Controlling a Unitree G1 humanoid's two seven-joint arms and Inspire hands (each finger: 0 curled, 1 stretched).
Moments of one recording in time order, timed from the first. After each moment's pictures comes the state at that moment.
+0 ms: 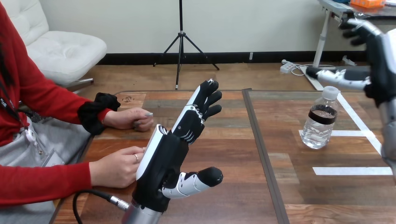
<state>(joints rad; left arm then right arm) -0.10 0.00 -0.15 0.63 -0.15 -1.17 -0.43 -0.55 -0.56 -0.04 0.66 -0.54 -0.25 -0.22</state>
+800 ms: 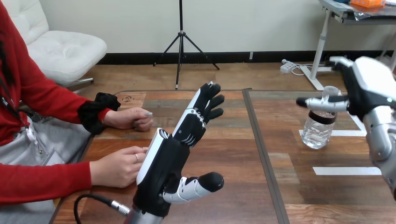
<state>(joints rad) -0.08 -0.01 -0.15 0.63 -0.15 -1.19 -0.43 -0.74 -0.57 0.15 1.12 -0.68 -0.25 -0.26</state>
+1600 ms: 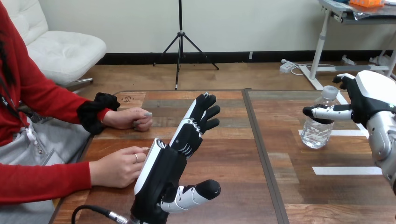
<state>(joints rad) -0.03 -0.01 -0.15 0.63 -0.15 -1.19 -0.43 -0.83 -0.57 0.23 1.30 -0.68 -0.19 -0.26</state>
